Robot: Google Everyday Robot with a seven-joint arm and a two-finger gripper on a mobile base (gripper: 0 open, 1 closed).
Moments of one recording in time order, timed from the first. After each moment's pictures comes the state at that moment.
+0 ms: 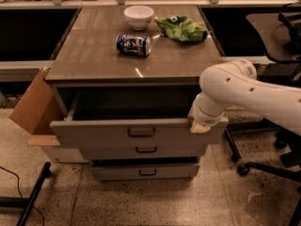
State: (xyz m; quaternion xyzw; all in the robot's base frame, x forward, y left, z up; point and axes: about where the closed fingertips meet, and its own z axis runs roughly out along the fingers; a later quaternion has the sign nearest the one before) arm 0.566 -0.169 0.665 -0.70 0.70 -0.04 0.12
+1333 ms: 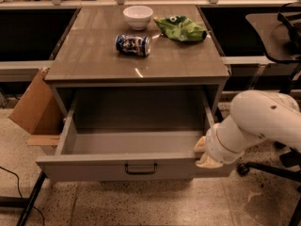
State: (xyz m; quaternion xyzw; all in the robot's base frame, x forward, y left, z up) arm 0.437 -0.156 0.673 -0.70 0.69 0.07 0.15
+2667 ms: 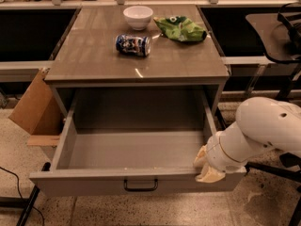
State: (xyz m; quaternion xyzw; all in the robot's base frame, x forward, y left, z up) arm 0.406 -0.149 0.677 -0.70 0.69 0.10 0.16
